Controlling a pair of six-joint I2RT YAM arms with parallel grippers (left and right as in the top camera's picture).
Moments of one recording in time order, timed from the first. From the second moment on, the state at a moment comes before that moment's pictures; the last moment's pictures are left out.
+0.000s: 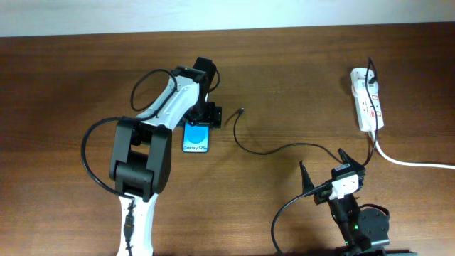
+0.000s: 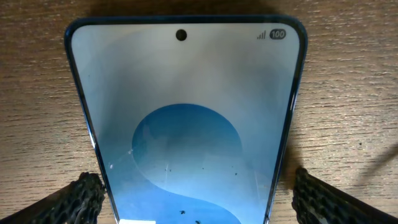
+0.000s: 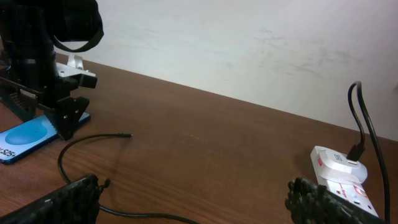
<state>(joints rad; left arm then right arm) -0.35 2.29 1.79 -1.06 -0.04 -0.27 0.12 0.01 0.01 -0.06 -0.13 -0.15</state>
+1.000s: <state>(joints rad) -0.35 2.29 1.79 -1.07 -0.03 -0.27 0.12 0.01 0.01 -0.06 -0.13 -0.15</state>
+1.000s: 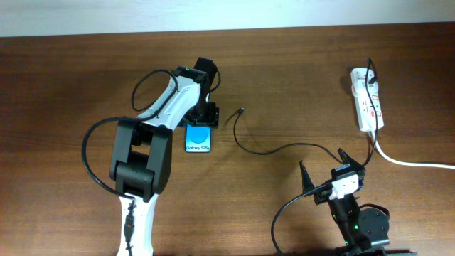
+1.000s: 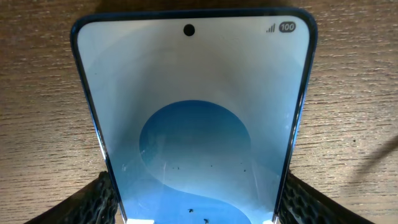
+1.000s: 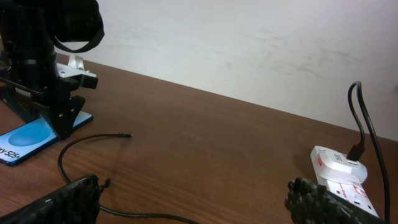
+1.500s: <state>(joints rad) -0.33 2.29 1.79 -1.11 -0.03 -0.28 0.12 0.01 0.01 -0.06 -0.13 -0.15</state>
